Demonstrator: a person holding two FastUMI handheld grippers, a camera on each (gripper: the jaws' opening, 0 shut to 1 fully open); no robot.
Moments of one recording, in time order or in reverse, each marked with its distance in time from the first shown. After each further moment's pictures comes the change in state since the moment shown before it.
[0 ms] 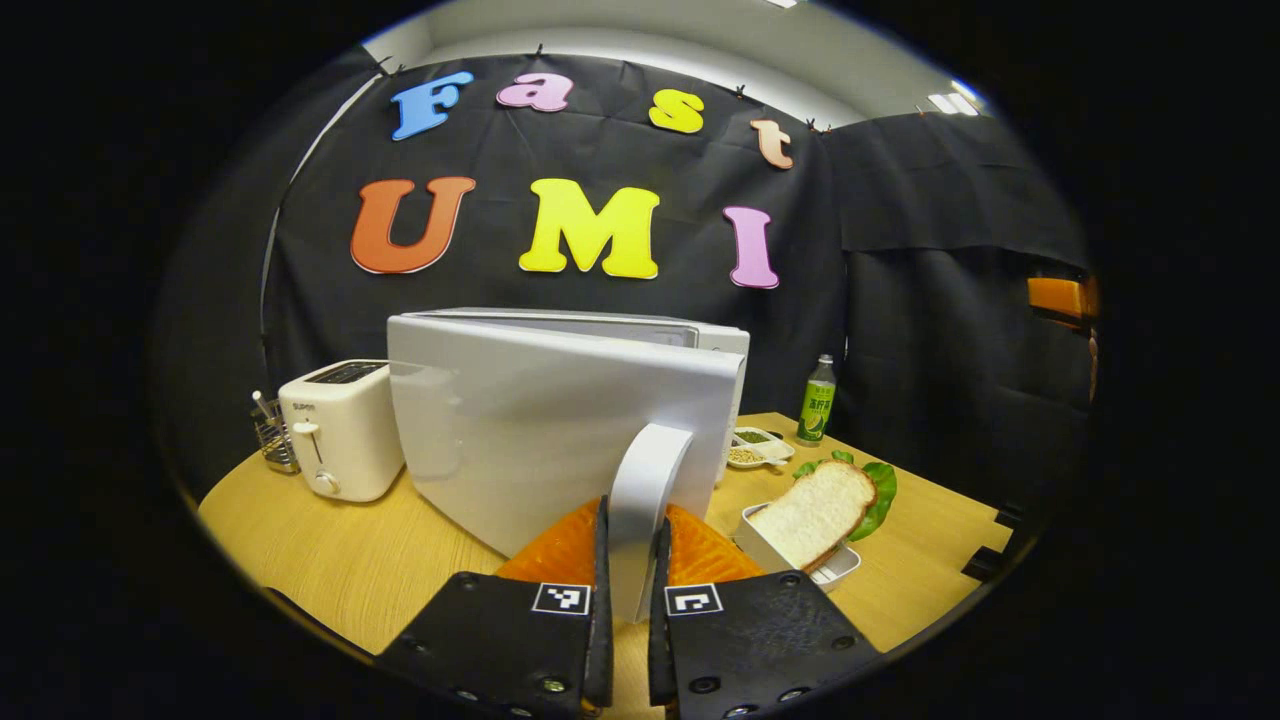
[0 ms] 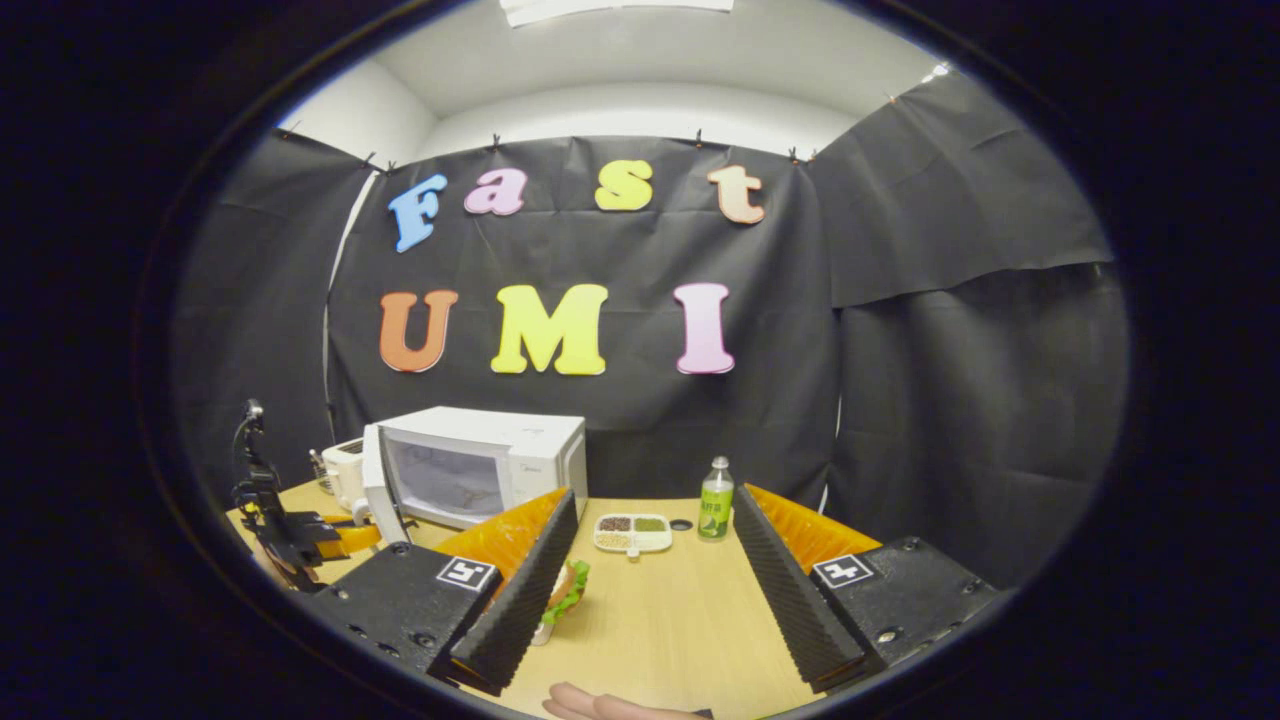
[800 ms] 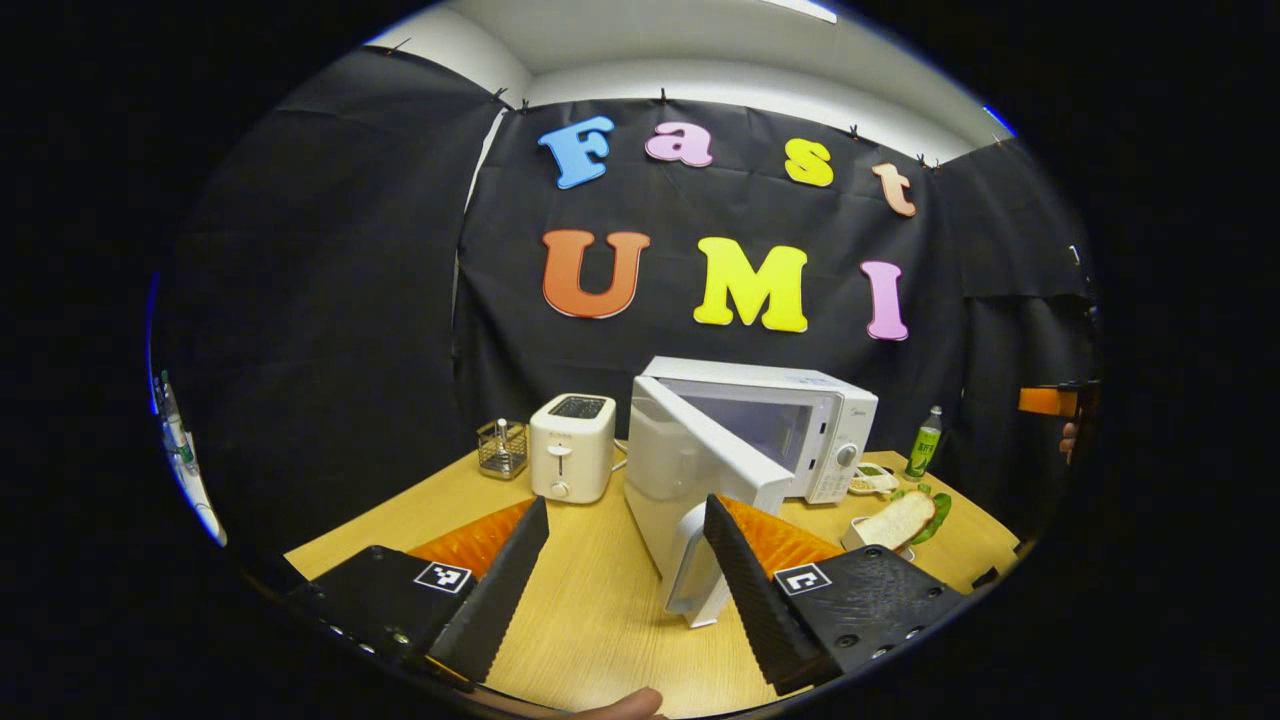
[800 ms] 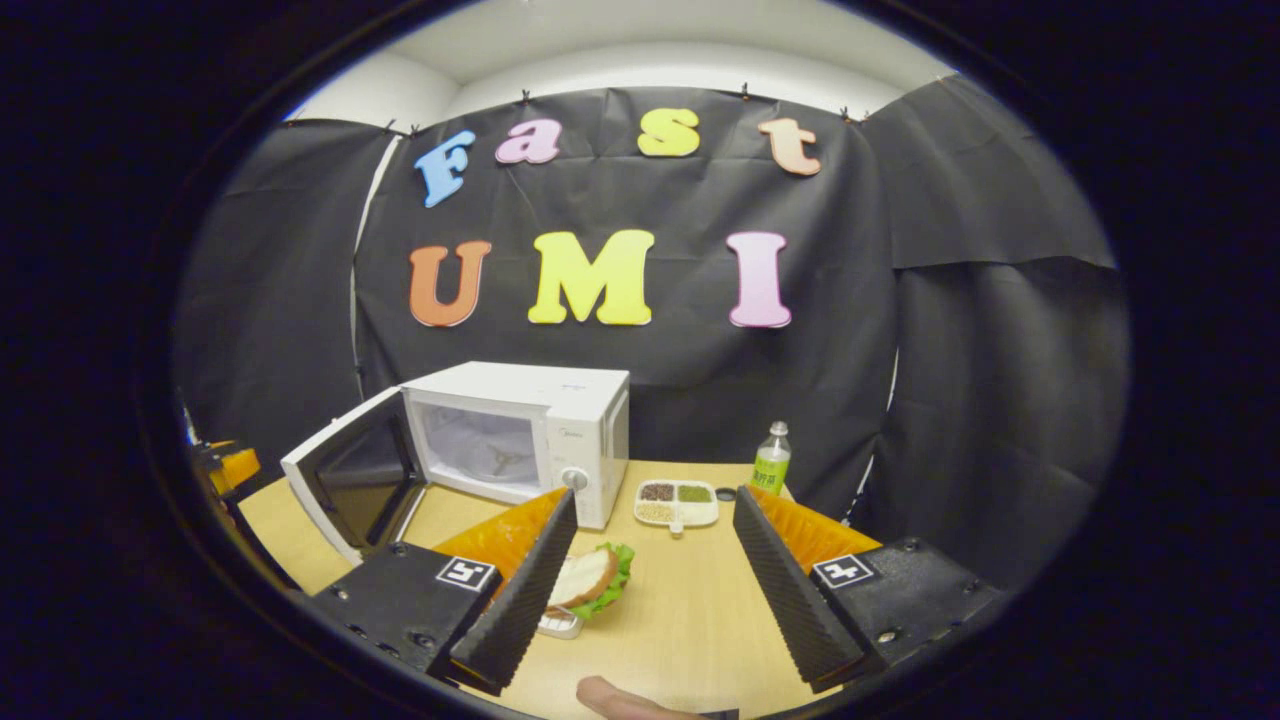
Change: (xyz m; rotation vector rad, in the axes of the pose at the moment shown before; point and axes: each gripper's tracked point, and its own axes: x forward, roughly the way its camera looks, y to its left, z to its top) left arm -0.171 0.119 0.078 -0.031 -0.105 0.428; right arm 0.059 0.040 -0.022 -0.031 0.185 0.110
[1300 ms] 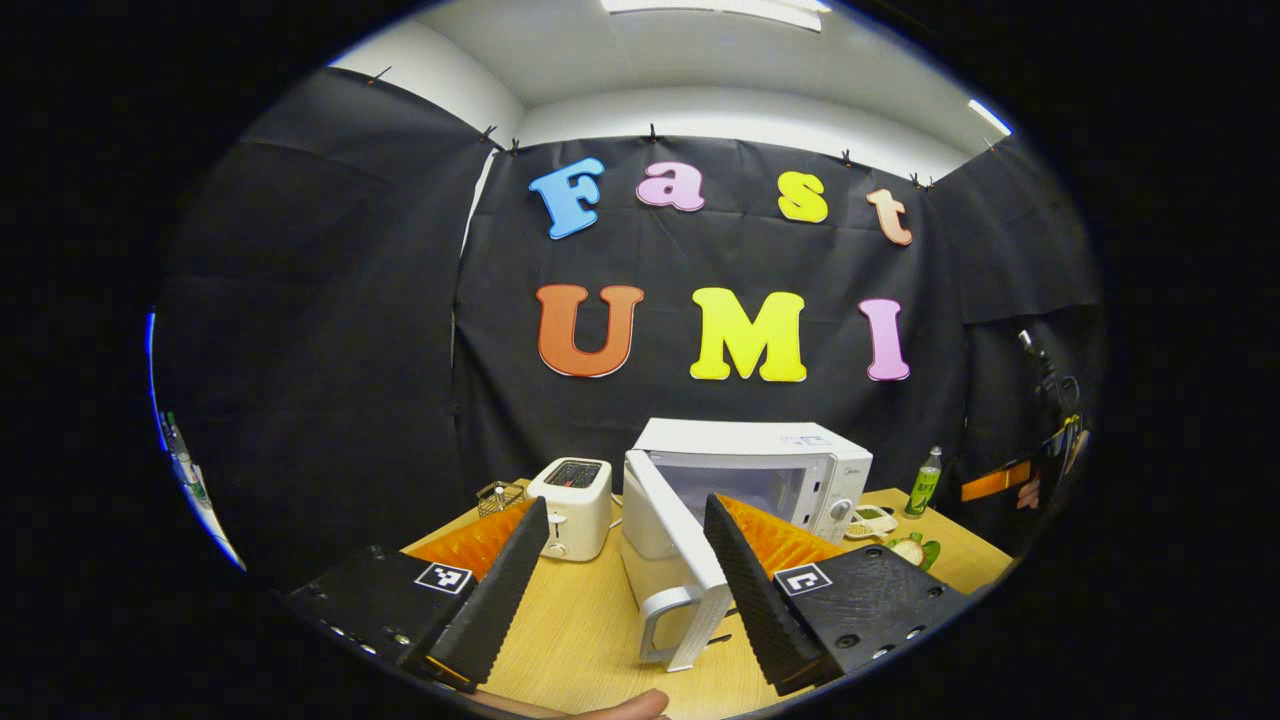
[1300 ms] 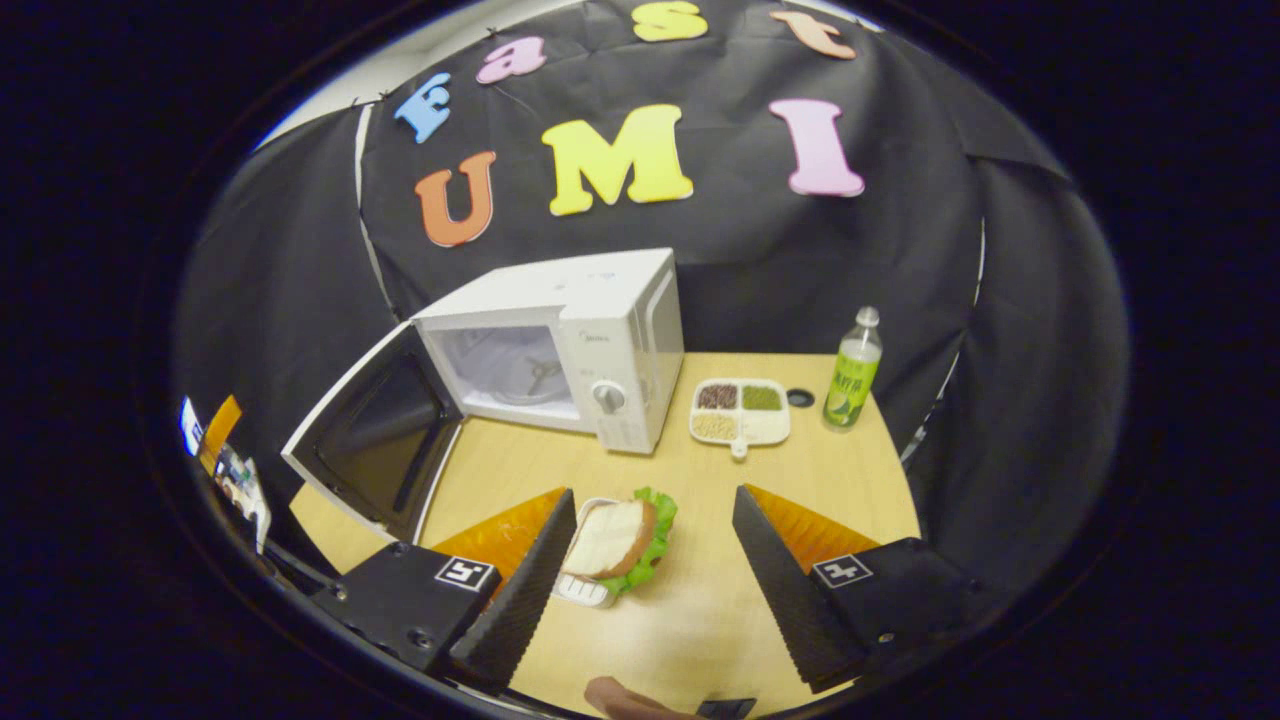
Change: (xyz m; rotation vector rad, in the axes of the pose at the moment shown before) left arm 0.010 -0.035 0.069 -0.009 -0.109 -0.033; right arm 0.084 0.015 -0.065 0.124 0.454 0.235
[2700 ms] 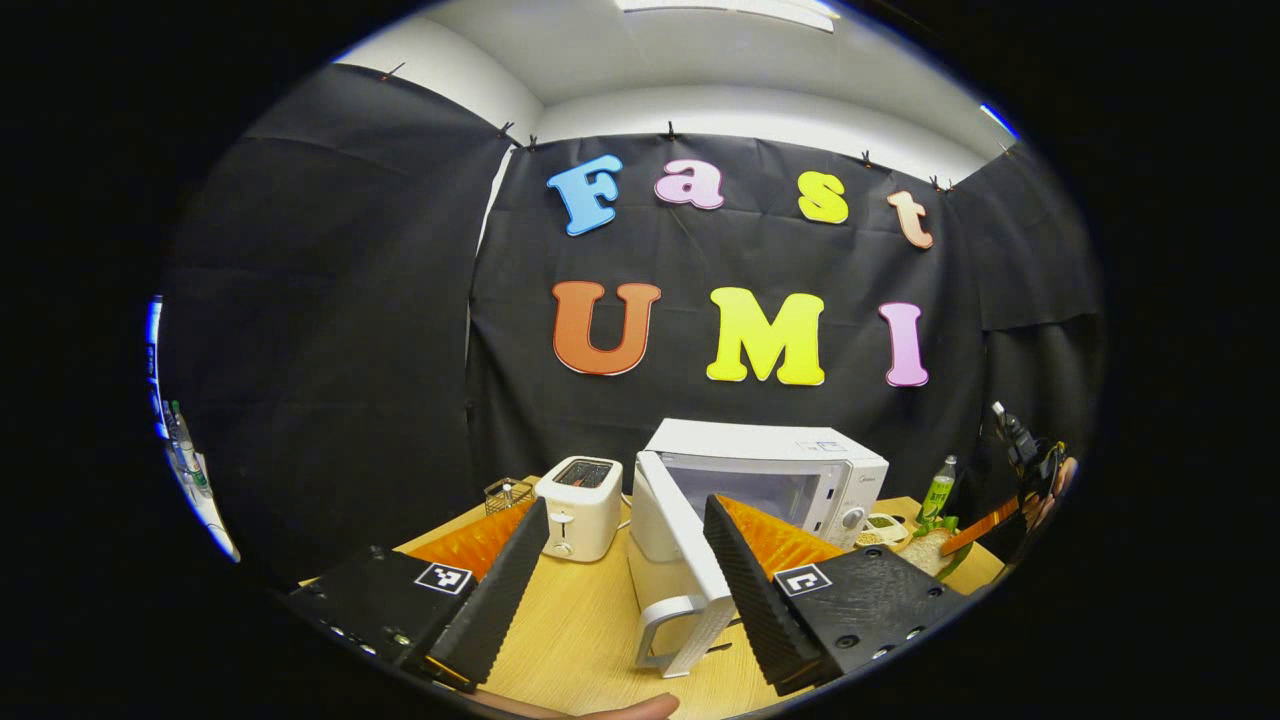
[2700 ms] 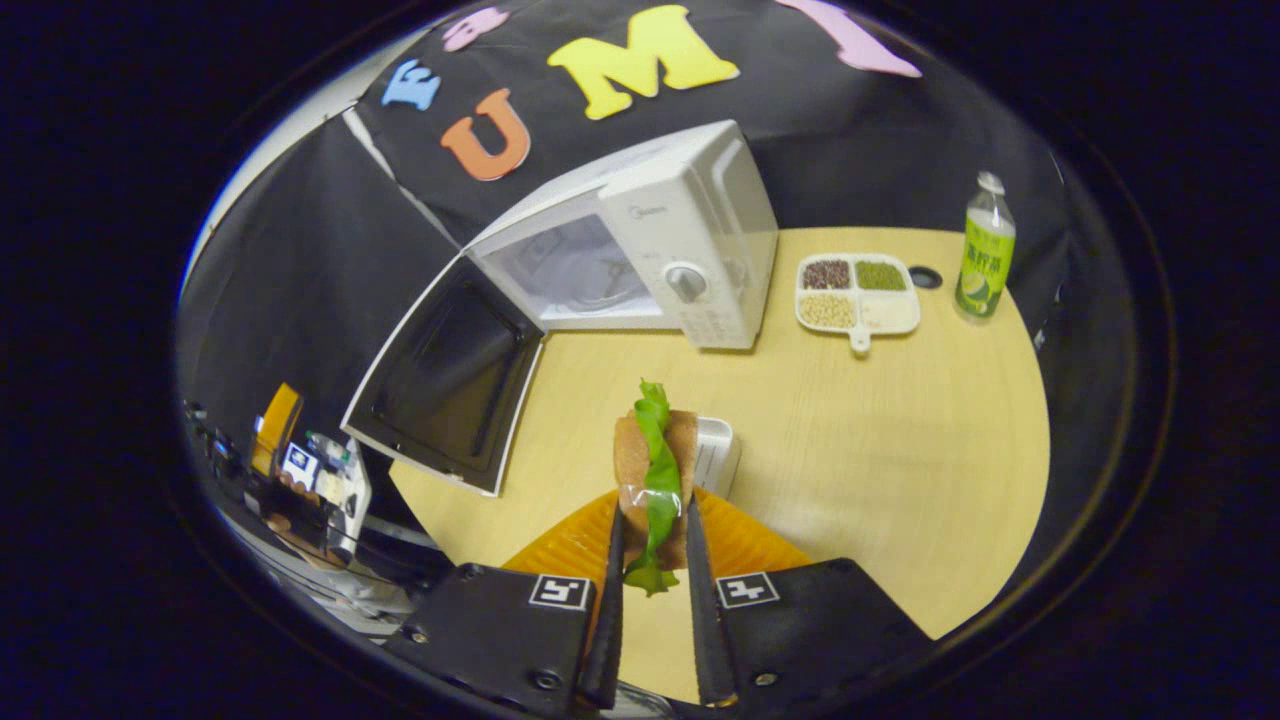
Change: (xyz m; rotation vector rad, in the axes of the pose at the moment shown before) left arm 0.009 0.012 -0.006 -0.013 0.020 0.081; right arm 0.024 0.040 -0.045 -0.020 0.254 0.265
